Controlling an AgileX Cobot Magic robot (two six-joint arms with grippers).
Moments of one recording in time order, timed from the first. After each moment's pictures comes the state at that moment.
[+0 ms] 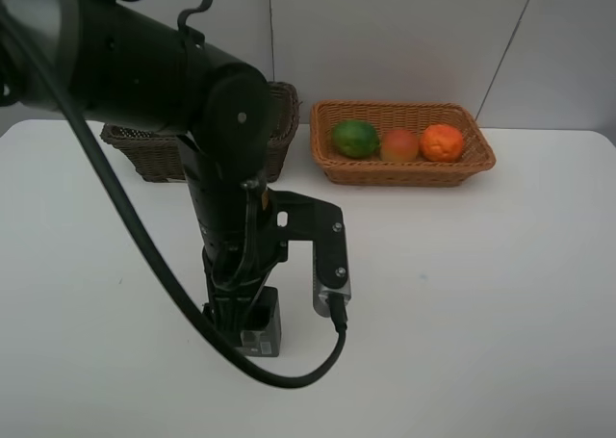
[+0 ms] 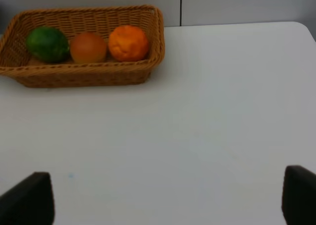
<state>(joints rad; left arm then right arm) -0.88 1.85 -1.12 -0.01 0.86 0.66 0.00 0.00 -0.52 -0.06 1.06 0.06</state>
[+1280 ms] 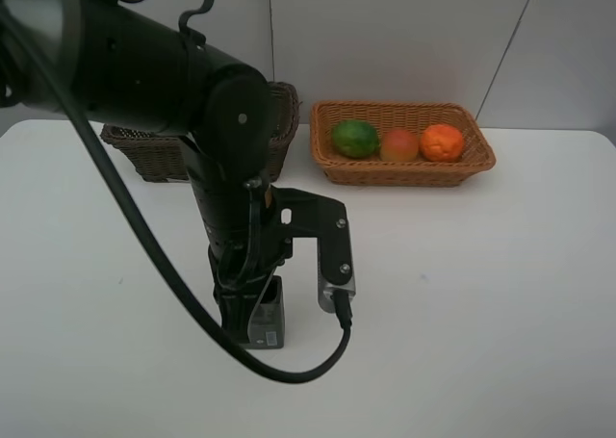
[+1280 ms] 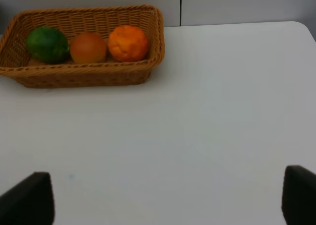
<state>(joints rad) -0.88 1.85 -1.12 -0.01 0.82 0.65 0.00 0.00 -0.52 -0.06 1.06 0.06</state>
